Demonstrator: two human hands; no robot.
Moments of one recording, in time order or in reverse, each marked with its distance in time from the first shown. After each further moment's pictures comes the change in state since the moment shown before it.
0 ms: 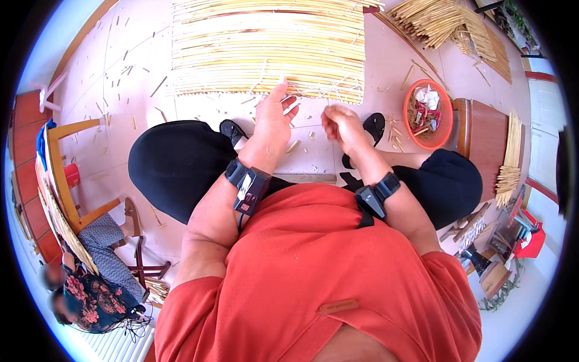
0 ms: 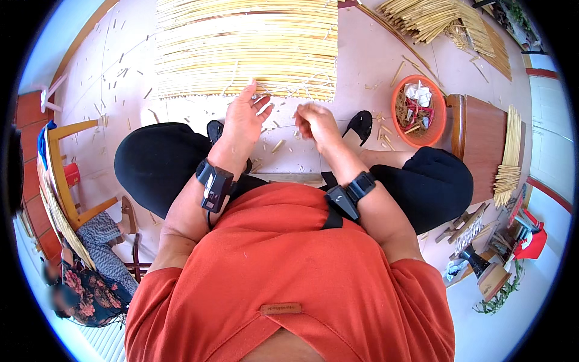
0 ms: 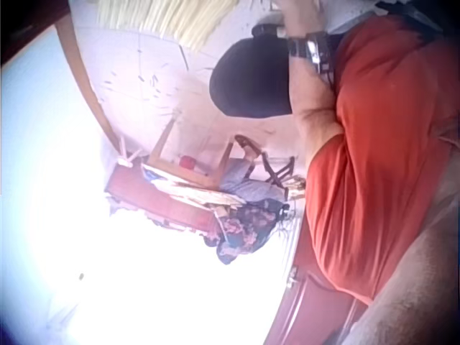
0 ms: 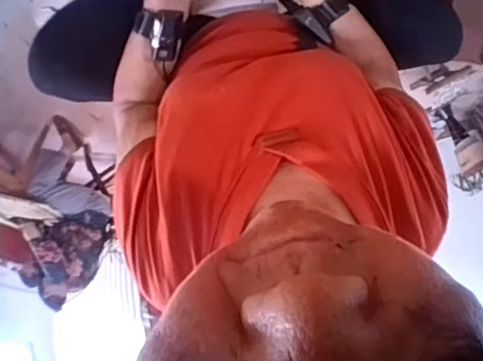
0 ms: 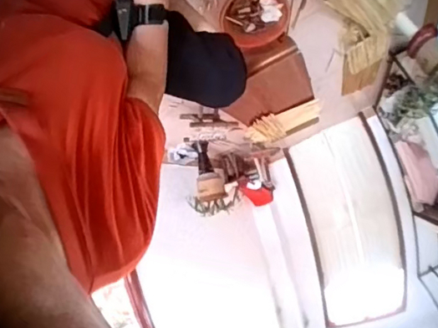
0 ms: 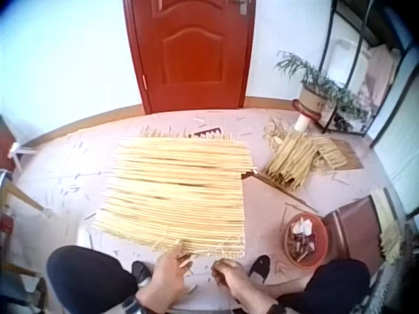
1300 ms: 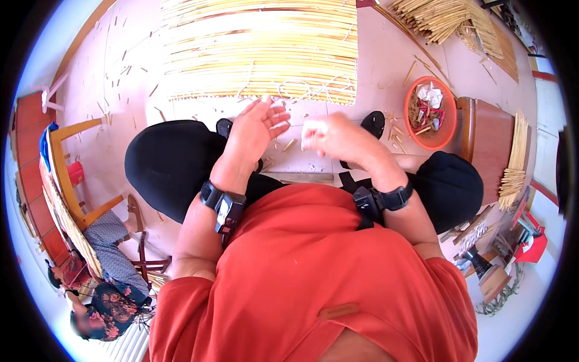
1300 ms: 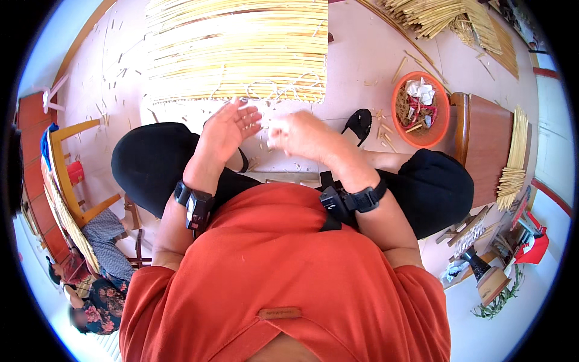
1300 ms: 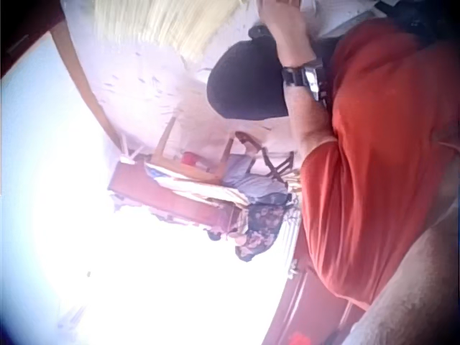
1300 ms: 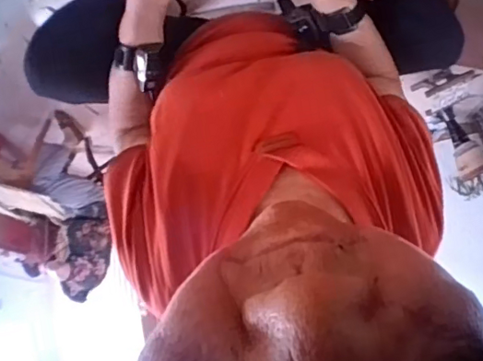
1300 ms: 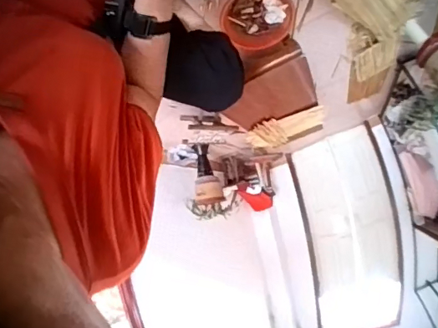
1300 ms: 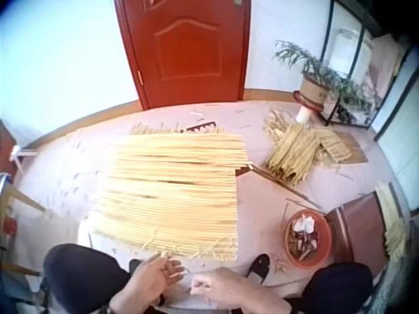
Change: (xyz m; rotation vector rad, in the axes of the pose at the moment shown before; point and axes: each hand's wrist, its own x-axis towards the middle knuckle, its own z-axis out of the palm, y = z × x) left_hand -0.028 0.023 -0.019 0.294 -0.203 -0.121; right_hand -0.044 -0.085 0.009 -0.820 -0.533 -0.149
